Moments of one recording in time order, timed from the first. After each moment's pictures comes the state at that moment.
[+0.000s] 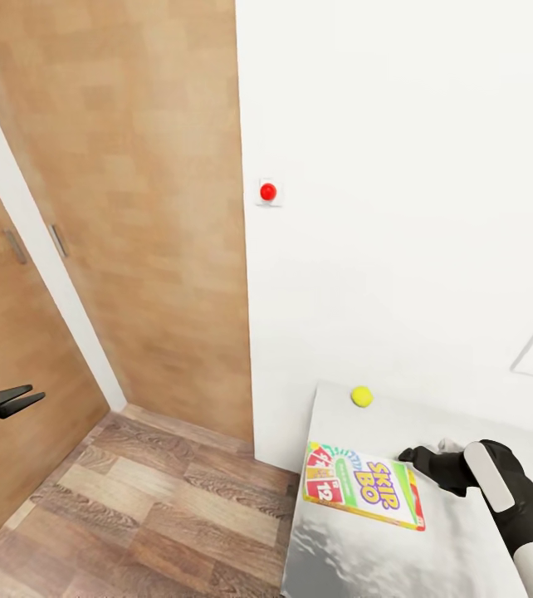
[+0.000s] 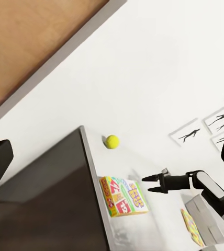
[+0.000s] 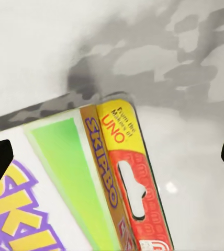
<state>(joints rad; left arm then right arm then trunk) -0.59 0.71 0.36 -0.77 0.39 0.77 -1.57 -0.55 -0.27 -0.17 -0.92 -0.70 0.96 -0.22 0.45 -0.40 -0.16</state>
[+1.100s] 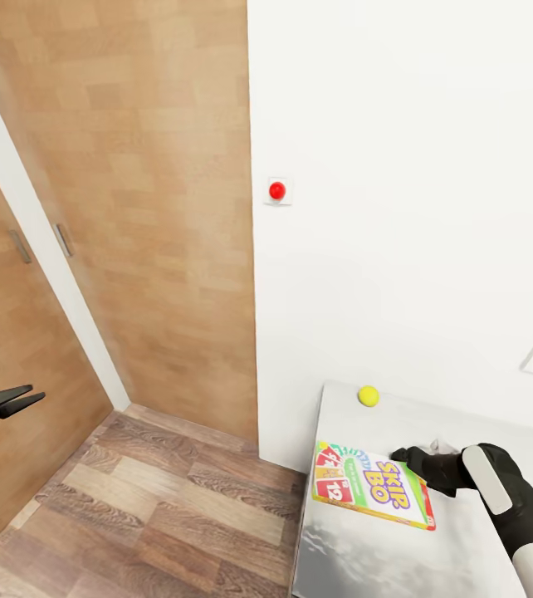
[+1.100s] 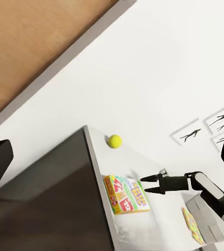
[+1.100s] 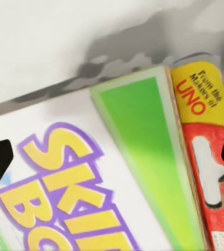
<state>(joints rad) -0.59 0.71 0.36 -0.77 0.39 0.77 -1.57 -0.55 -0.27 -0.16 -0.89 -0.69 0.96 -0.10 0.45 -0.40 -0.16</state>
